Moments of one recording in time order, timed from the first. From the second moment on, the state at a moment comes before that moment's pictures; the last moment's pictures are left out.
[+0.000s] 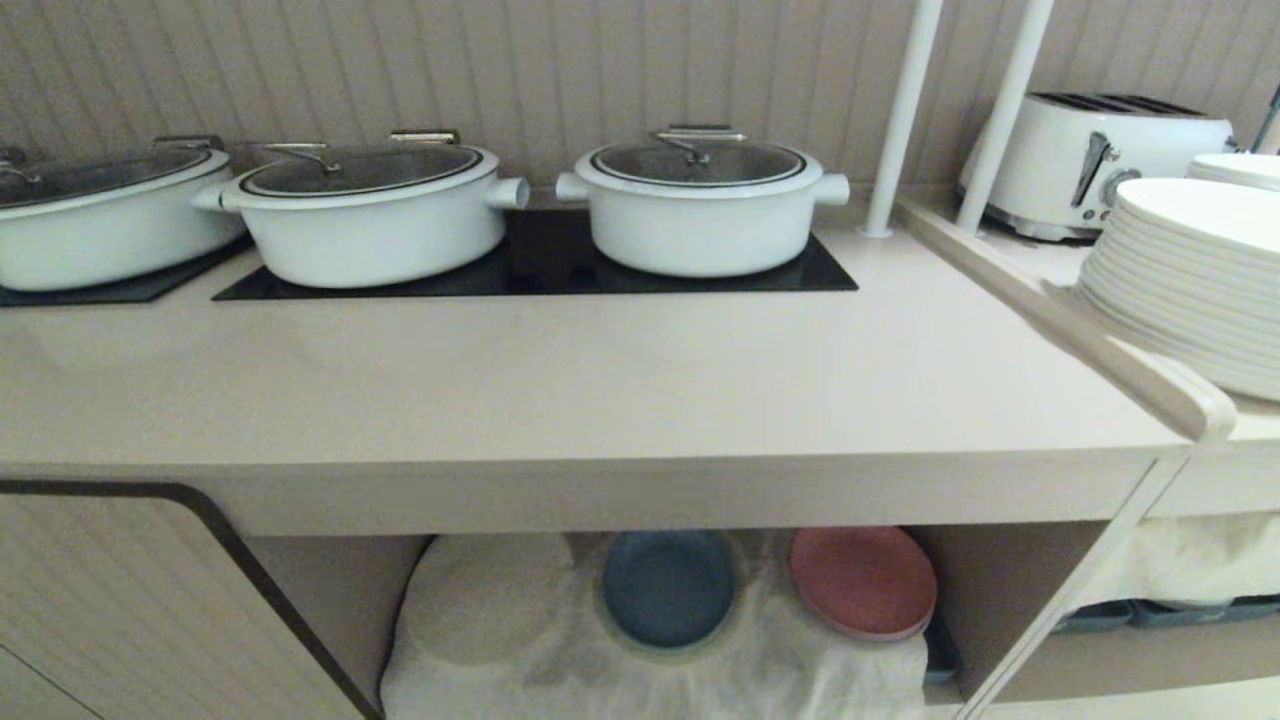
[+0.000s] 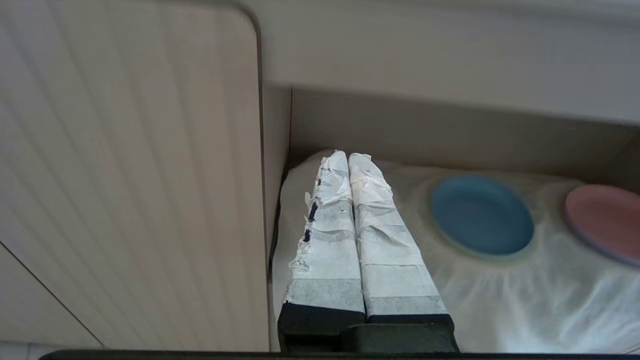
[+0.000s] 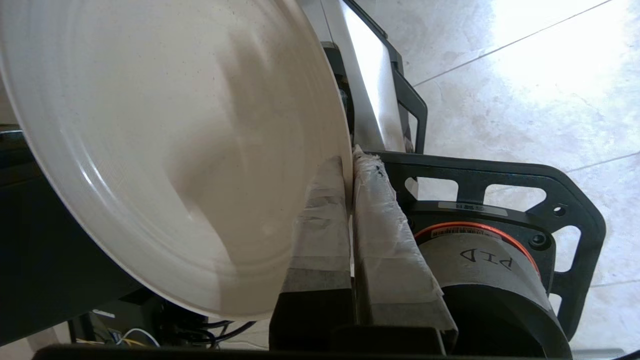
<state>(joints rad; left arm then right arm) 0.00 0.00 0.00 0.00 0.03 -0.11 0.23 0.91 -0.28 0.55 0.20 0.36</state>
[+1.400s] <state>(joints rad) 0.00 0.00 0.00 0.00 0.03 -0.11 0.23 0.91 -0.28 0.55 0.20 0.35</state>
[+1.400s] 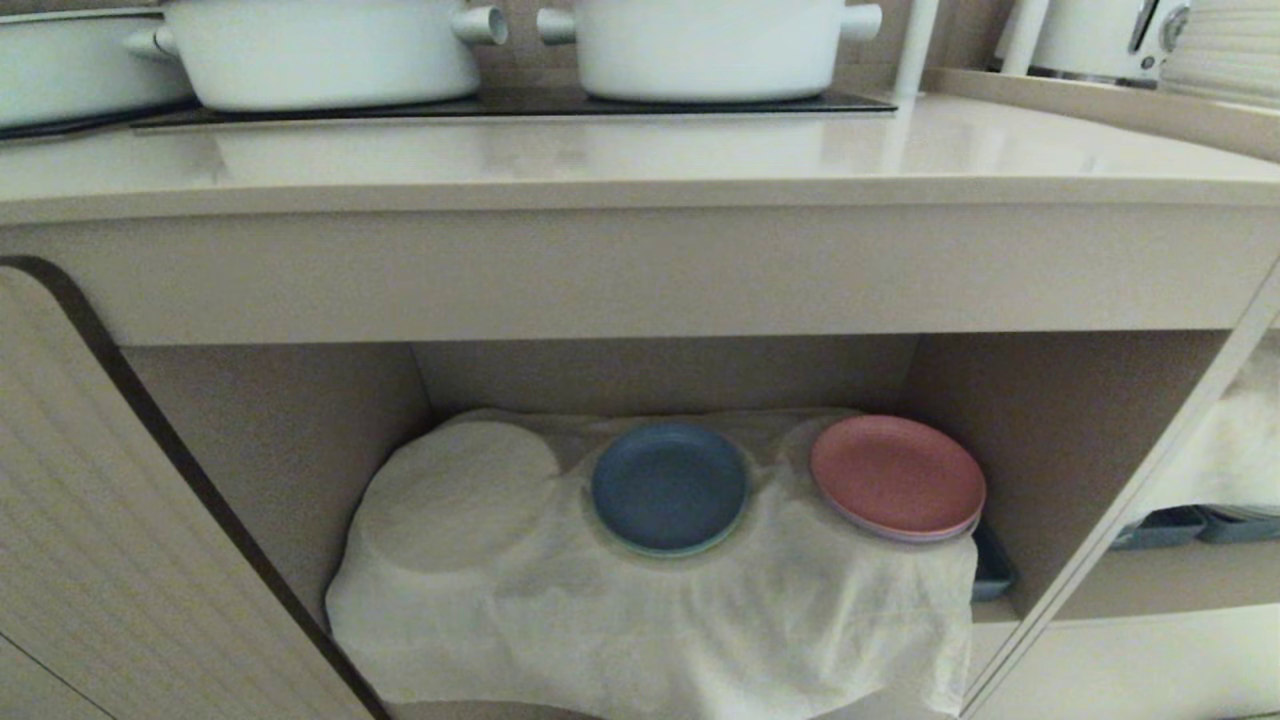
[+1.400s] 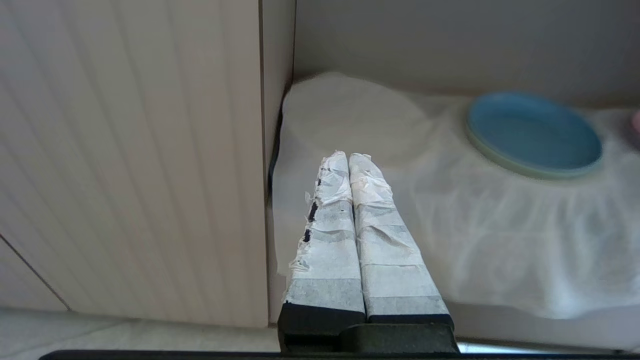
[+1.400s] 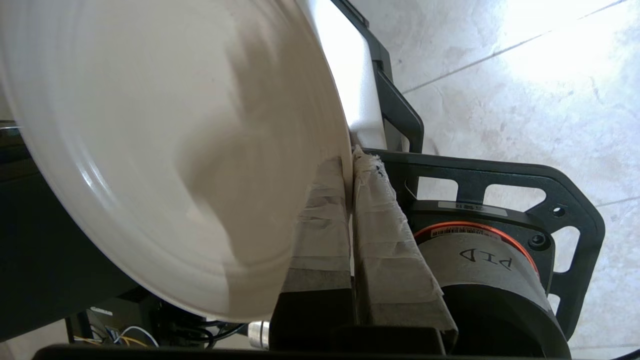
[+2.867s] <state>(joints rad) 0.00 0.00 0.00 0.00 0.03 -0.11 0.23 0.89 -0.28 0.55 0.20 0.35</state>
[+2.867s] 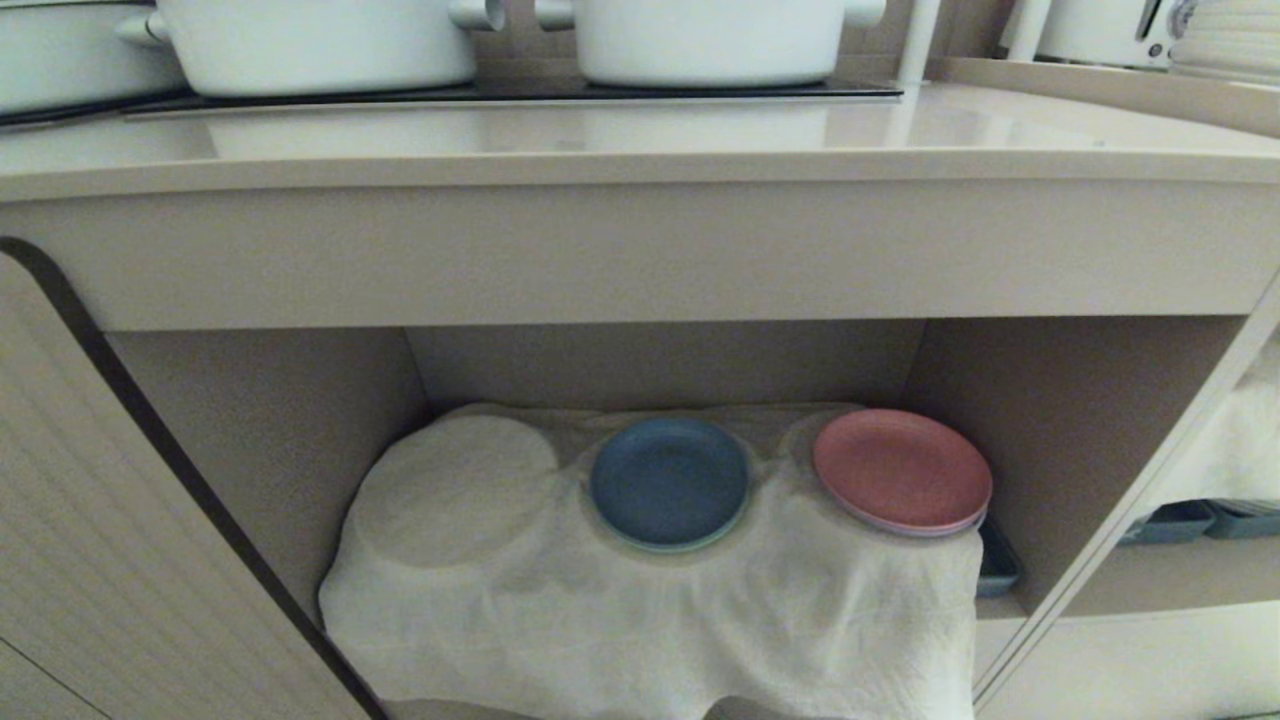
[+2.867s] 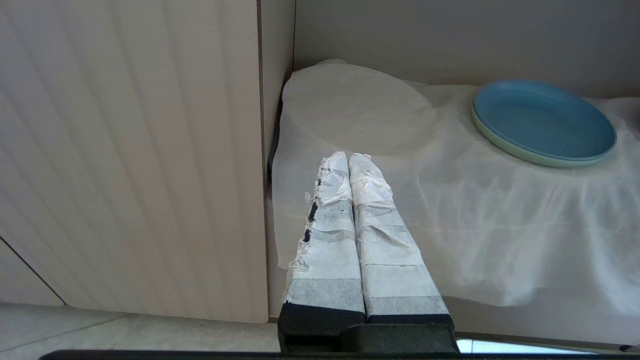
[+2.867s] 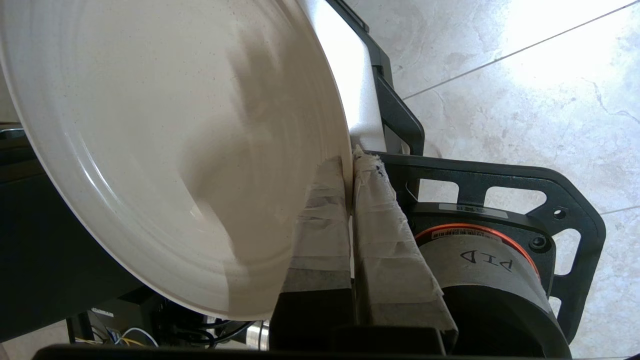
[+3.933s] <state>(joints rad) 0.00 0.00 0.00 0.00 0.03 -0.11 0.23 0.89 -0.27 0.53 0.20 0.35</state>
